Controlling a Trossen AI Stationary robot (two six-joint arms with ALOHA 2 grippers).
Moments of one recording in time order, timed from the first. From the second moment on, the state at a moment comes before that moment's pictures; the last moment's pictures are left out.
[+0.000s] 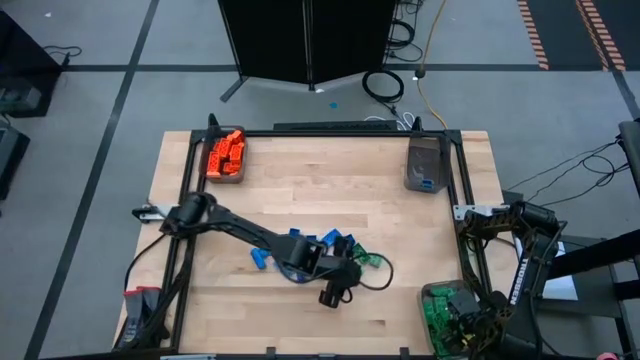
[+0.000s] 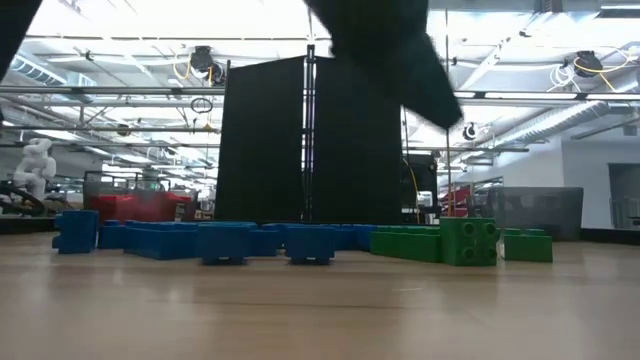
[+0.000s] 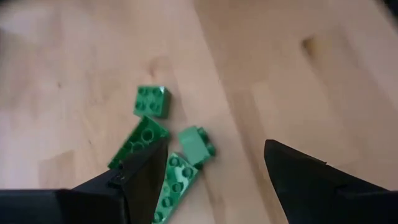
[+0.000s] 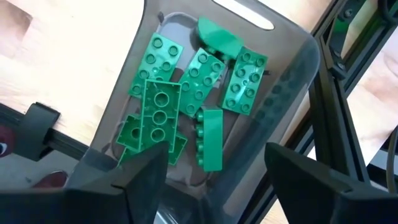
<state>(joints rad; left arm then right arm) -0.33 2.12 1.73 -0.51 -0.16 0.10 1.19 1.79 1.55 -1.50 0.00 2.22</state>
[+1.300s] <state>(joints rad) -0.16 2.21 1.69 -0.57 0.01 0.40 1.19 1.79 1.55 -1.46 0.00 2.26</state>
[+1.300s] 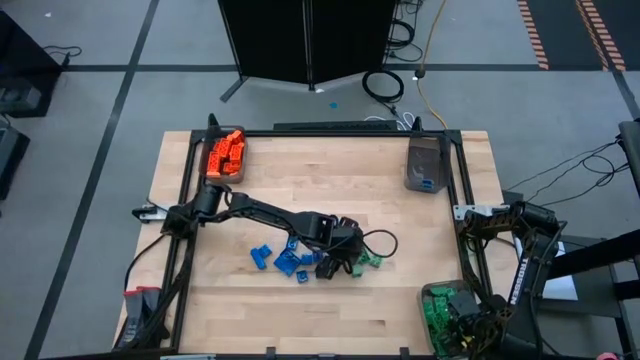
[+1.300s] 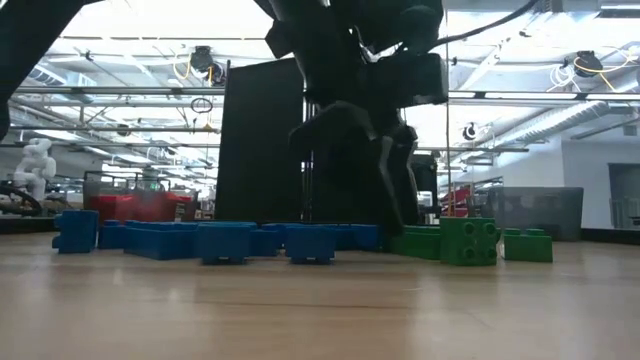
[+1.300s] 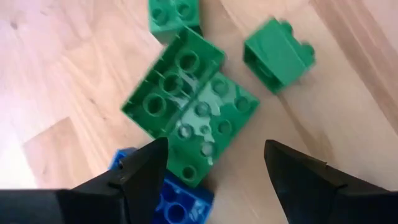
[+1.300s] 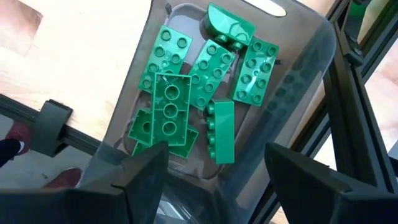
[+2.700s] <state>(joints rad) -0.11 2.26 1.69 -0.49 0.07 0.50 1.18 1.79 1.55 -1.44 0.00 2.26</state>
